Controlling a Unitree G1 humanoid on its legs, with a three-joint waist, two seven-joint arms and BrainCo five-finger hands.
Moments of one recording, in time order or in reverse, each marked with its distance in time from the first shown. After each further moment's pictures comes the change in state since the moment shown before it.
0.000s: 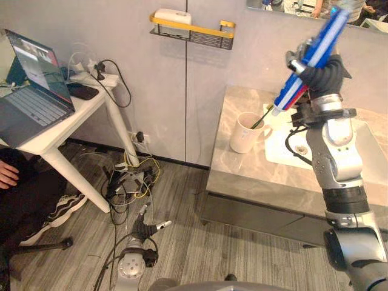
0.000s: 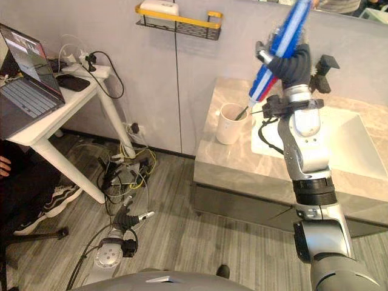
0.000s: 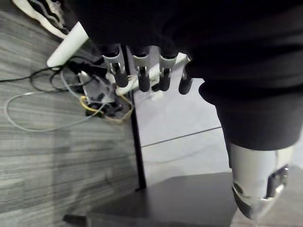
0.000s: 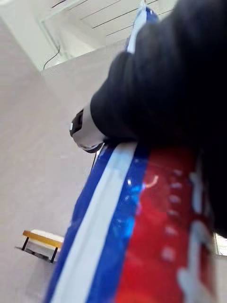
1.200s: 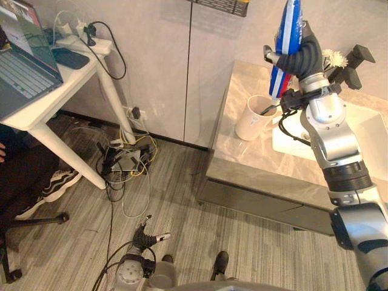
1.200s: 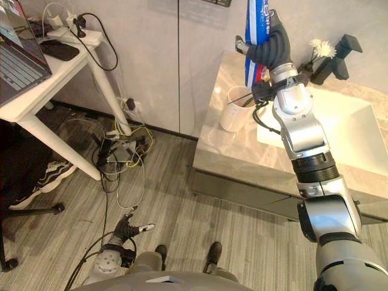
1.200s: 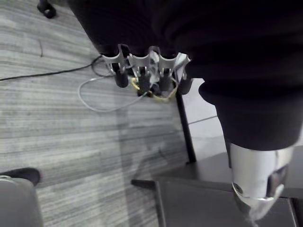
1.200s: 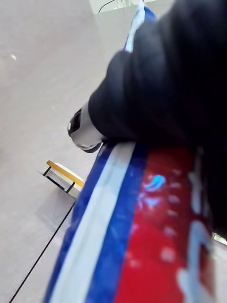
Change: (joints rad) left arm -0.006 0.036 -0.022 0.116 0.020 0.021 -0.014; right arm -0.135 -0.076 0.110 0.099 -0.226 0.059 -0.020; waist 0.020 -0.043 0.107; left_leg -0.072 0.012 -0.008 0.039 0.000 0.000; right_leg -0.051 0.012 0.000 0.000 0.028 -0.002
